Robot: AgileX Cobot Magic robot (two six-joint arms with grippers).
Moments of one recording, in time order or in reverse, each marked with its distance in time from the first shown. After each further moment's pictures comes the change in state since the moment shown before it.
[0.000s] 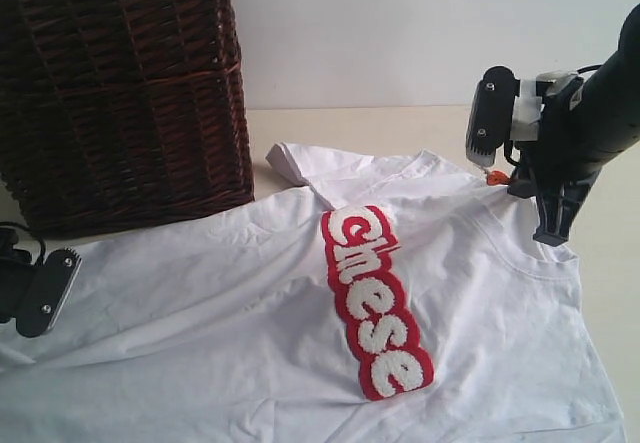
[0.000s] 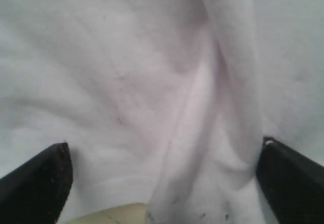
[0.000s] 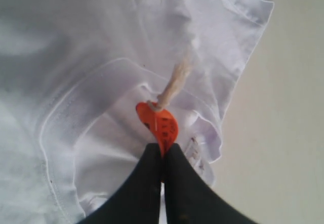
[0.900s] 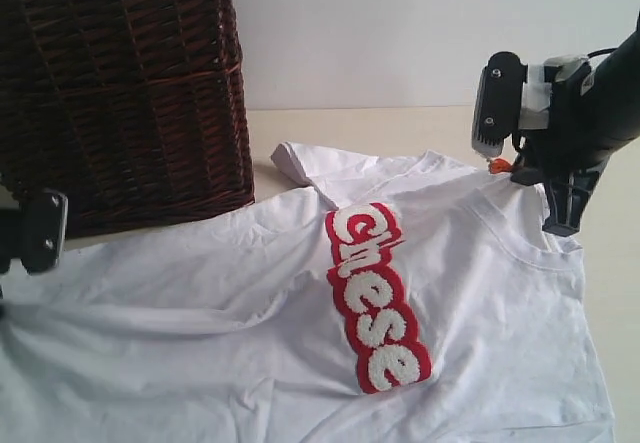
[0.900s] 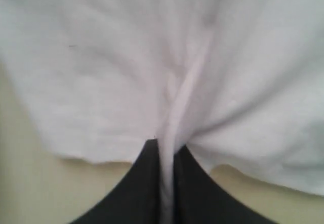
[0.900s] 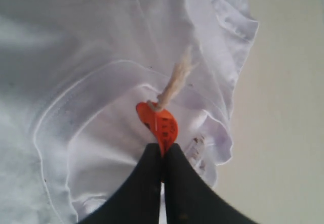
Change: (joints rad) left arm 0.002 -0.168 -0.088 -0.073 0.099 -0.176; right arm 0.004 -0.070 0.000 0.011 0.028 -0.041
